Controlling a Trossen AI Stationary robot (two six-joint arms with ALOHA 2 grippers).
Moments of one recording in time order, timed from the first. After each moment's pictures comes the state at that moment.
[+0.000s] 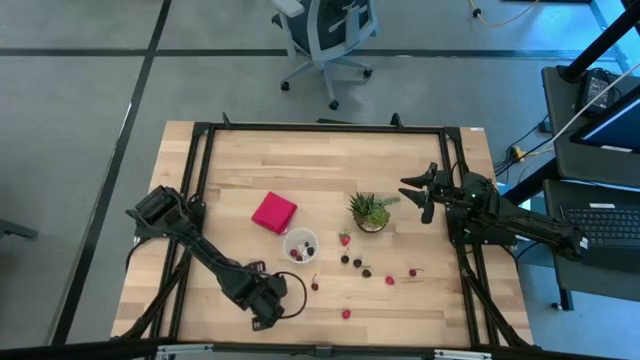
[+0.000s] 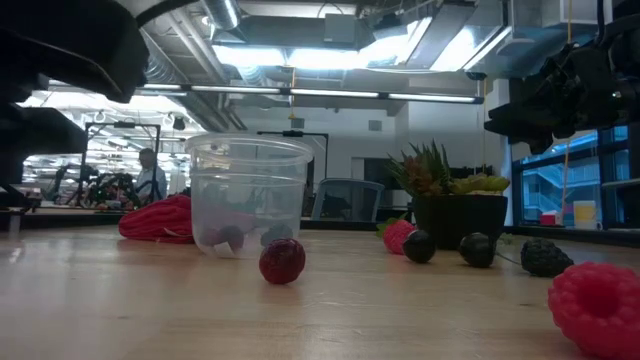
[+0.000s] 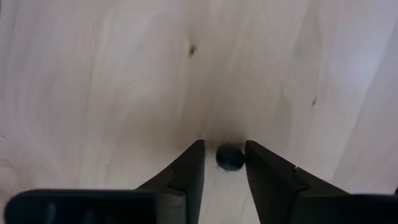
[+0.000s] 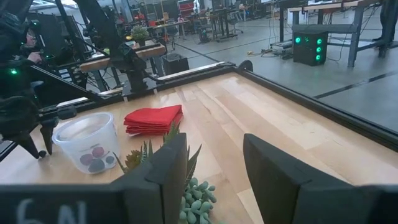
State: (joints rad) left arm -0.70 1.92 1.18 -0.66 -0.03 -0.98; right arm -0.38 0.09 0.01 0.02 -0.12 0.18
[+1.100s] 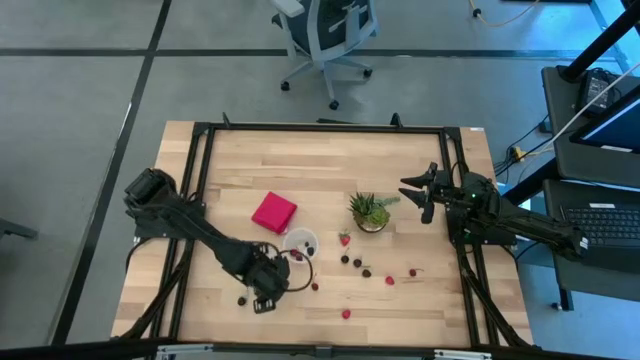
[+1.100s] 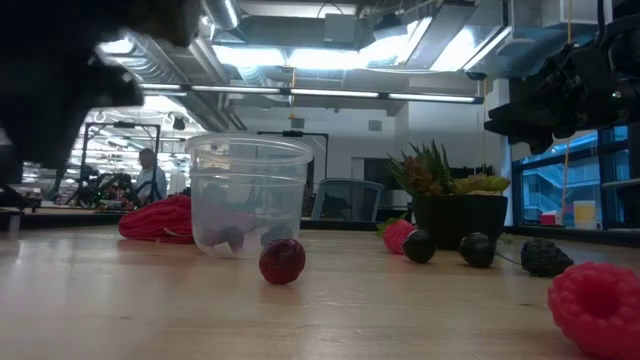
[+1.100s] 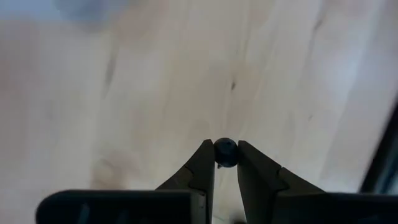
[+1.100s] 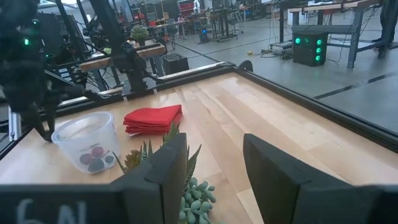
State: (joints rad) left arm -0.56 1.73 1.17 -0.76 -0.03 -0.82; right arm -0.38 0.09 0.01 0.02 -0.12 0.17
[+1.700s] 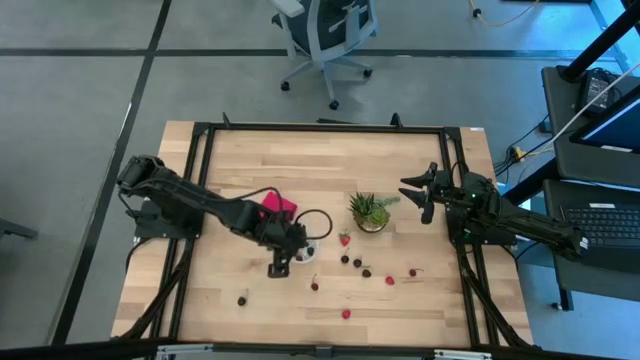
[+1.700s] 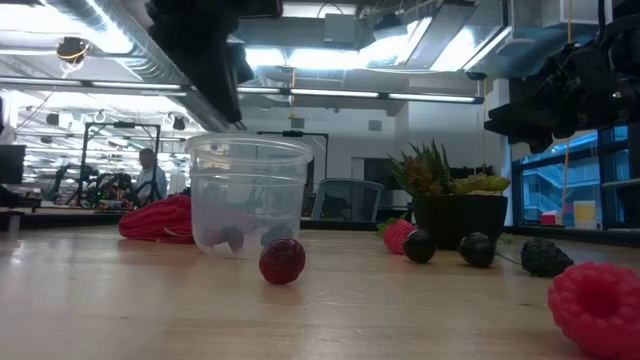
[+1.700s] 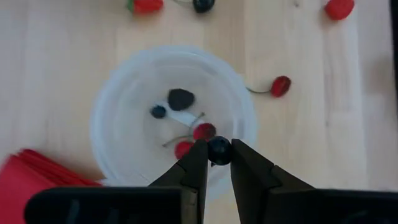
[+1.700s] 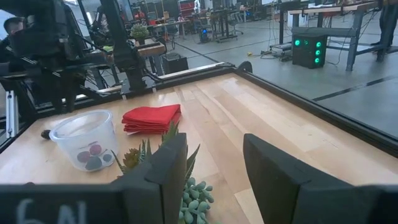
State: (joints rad) left arm -0.29 1.60 1.17 -0.66 -0.07 -0.31; right arm -0.38 0.09 0.01 0.02 -0.12 0.15
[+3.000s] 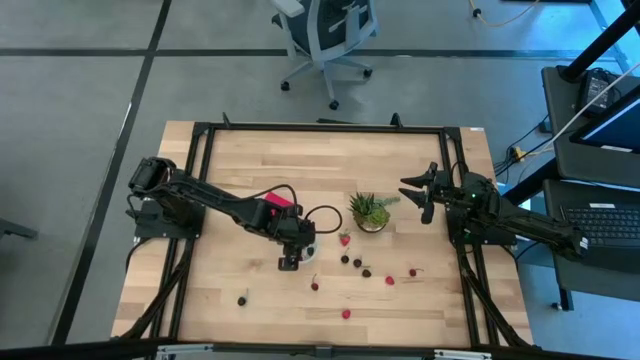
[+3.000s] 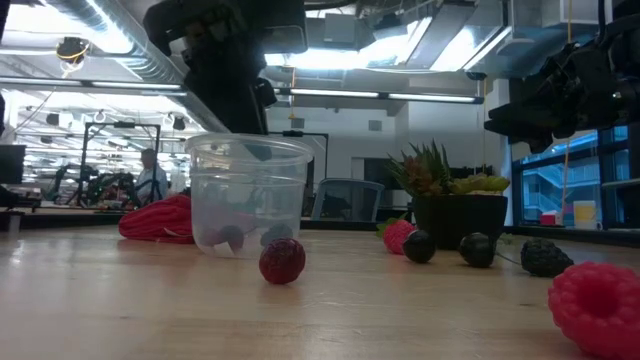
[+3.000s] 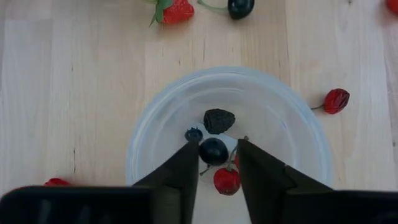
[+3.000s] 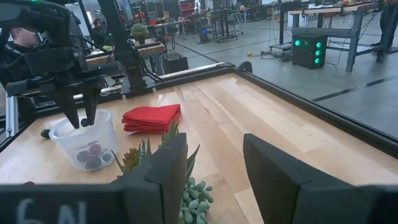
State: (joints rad) left arm -0.23 1.69 1.17 -0.58 -0.11 -0.21; right arm -0.38 0.09 0.01 0.02 -0.12 0.15
